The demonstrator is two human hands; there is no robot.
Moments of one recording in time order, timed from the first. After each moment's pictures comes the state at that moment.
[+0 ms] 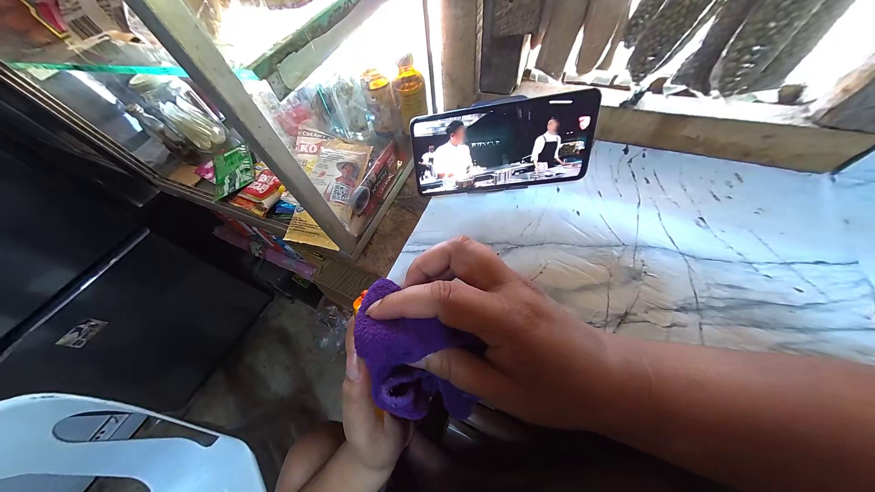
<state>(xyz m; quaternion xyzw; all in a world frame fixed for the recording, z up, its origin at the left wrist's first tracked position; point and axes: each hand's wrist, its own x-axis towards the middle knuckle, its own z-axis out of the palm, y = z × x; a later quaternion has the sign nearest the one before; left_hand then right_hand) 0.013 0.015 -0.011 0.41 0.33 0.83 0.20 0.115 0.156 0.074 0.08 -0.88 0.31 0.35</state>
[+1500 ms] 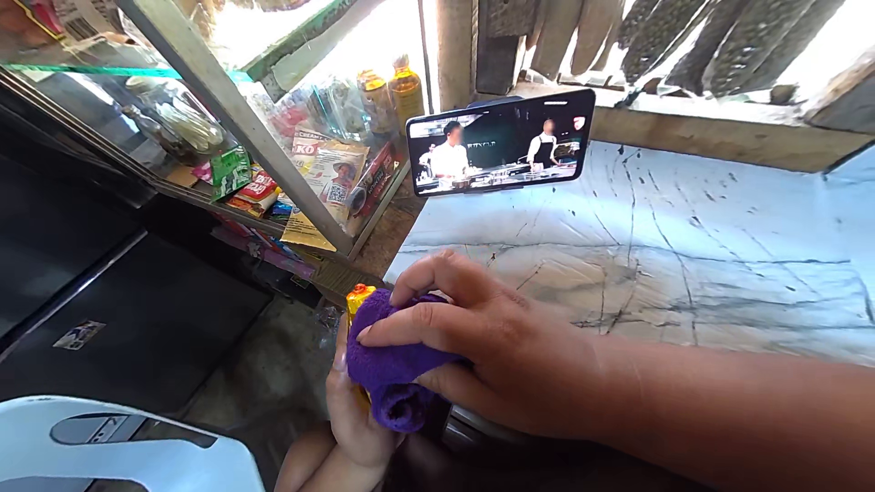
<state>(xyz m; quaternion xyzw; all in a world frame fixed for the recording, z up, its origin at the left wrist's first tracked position) 0.009 0.012 -0.011 0.39 0.37 0.83 0.17 0.115 0.152 0.072 0.10 -0.89 0.28 0.33</state>
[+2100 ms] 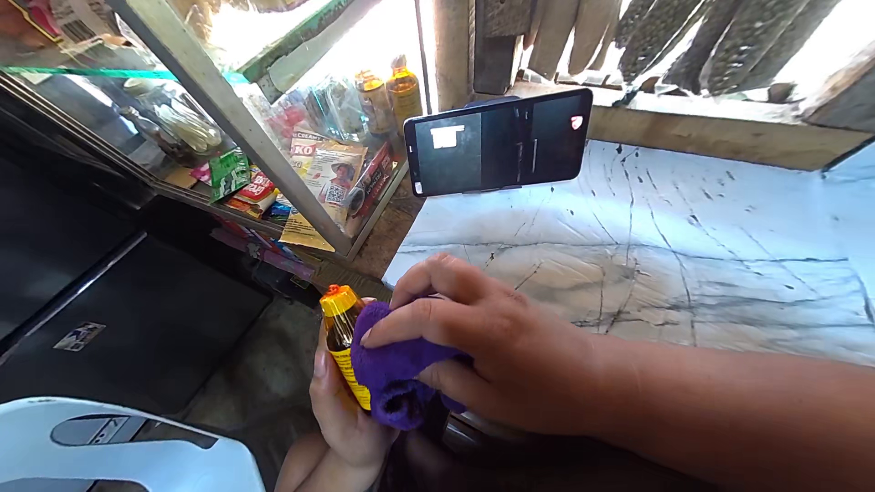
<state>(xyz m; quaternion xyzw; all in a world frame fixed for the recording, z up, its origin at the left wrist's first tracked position) 0.007 0.015 0.000 0.36 0.35 0.85 0.15 0.115 0.153 0.073 0.11 -0.89 0.31 0.32</state>
